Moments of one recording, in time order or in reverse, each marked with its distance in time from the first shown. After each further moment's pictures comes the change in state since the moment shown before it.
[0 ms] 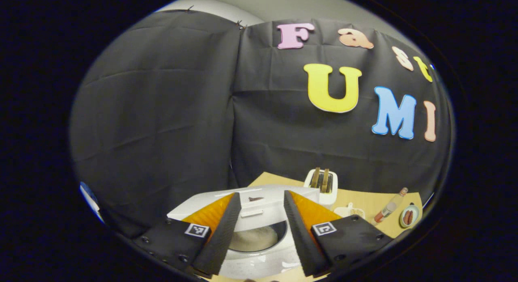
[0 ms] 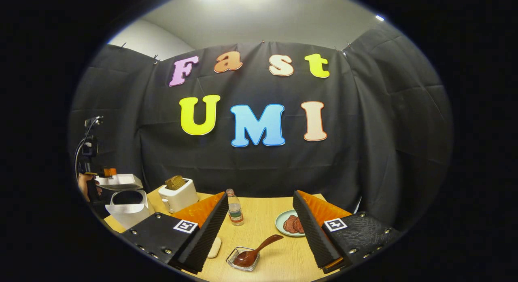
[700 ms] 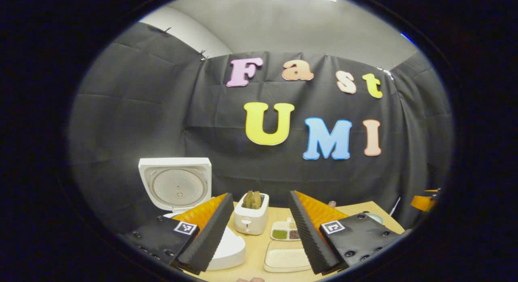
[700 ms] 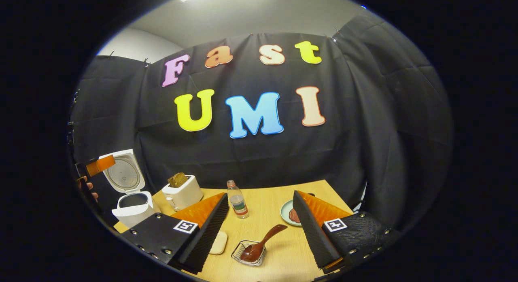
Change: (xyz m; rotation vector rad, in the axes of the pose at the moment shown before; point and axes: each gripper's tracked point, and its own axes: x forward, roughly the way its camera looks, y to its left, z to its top) left arm -0.161 -0.155 0.025 0.027 -0.222 -0.356; right arm 0.003 -0.009 -0.047 0.125 0.107 -0.002
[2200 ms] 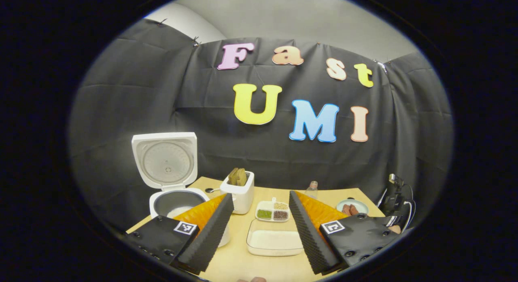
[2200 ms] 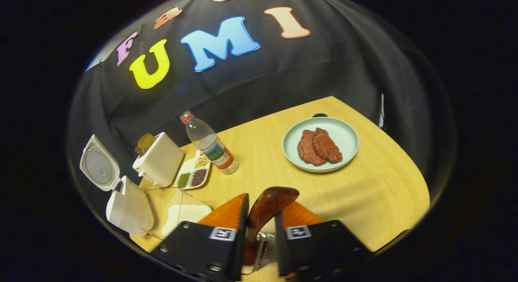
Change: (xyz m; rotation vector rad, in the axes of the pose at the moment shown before) left arm -0.032 -0.028 -0.047 -0.032 0.142 -0.041; right arm 0.141 -0.008 -0.176 0.310 0.427 0.057
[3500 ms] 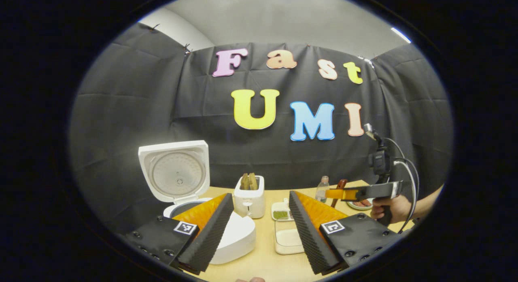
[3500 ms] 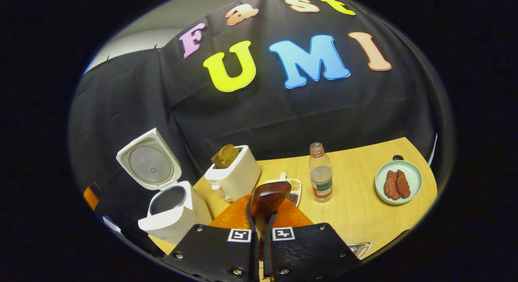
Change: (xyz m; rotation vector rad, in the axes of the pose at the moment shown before) left arm -0.007 0.084 -0.011 0.093 -0.036 -0.047; right arm 0.009 0.223 0.007 -0.344 -0.098 0.243
